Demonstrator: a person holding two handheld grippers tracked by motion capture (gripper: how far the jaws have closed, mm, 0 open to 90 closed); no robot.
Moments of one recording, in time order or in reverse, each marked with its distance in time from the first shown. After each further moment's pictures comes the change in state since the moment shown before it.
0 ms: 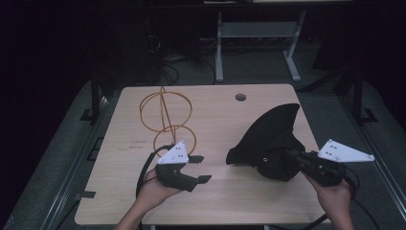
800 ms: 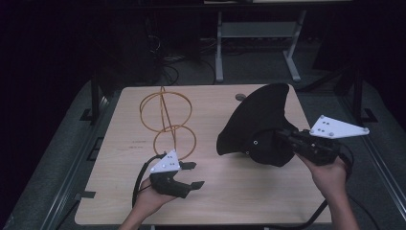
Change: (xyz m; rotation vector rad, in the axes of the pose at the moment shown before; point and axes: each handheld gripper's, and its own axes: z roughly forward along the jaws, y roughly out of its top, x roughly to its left) left arm 0.005 -0.039 0.002 -0.032 0.014 -0.048; right arm 0.001 0.064 0.015 -0.025 0.050 -0.080
